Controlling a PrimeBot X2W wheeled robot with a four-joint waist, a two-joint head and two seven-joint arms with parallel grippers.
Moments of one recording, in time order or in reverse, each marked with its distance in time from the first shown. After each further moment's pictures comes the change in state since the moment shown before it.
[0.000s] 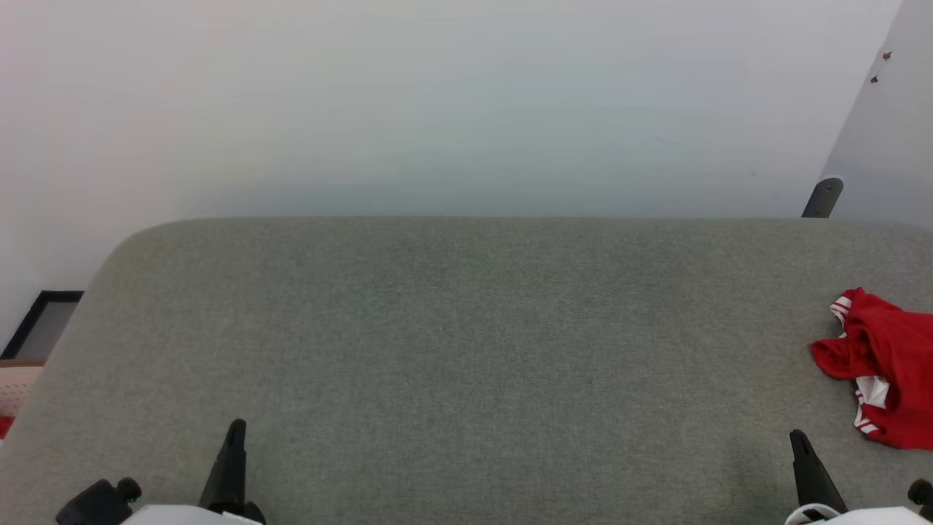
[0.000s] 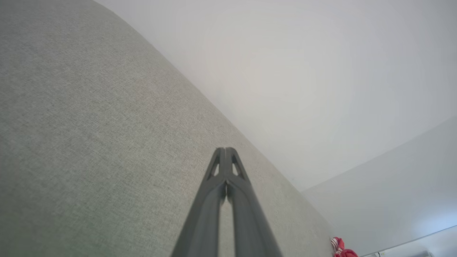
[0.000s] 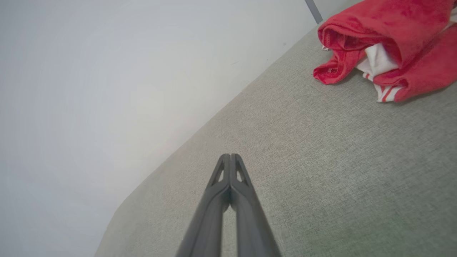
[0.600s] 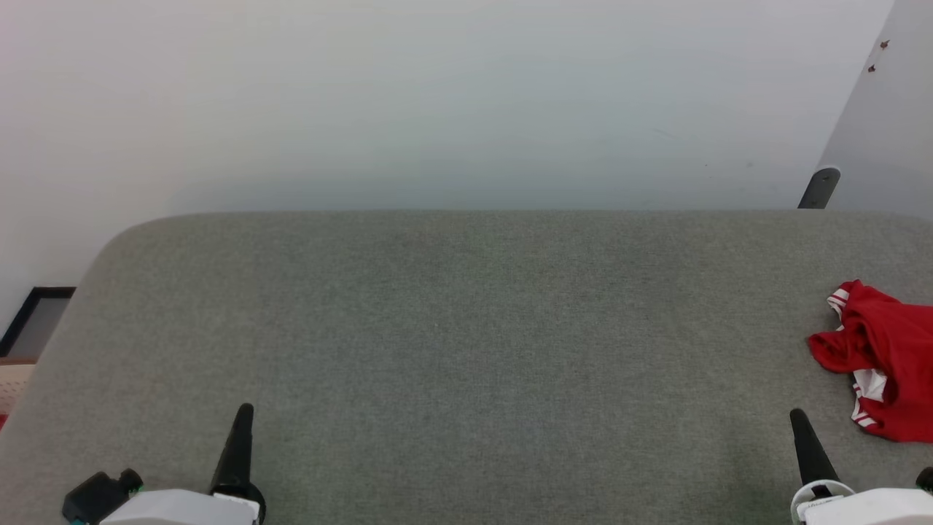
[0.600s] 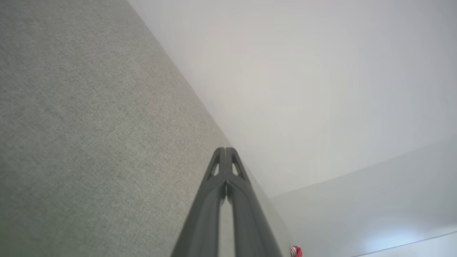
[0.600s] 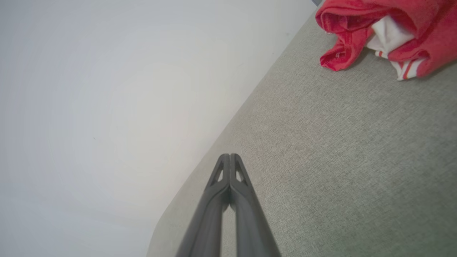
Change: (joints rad) left arm -0.037 -0.034 0.021 0.001 -0.175 0.000 0.053; right arm -0.043 0.010 -0.017 -0.006 0.218 0.000 0.054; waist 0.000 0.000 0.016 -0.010
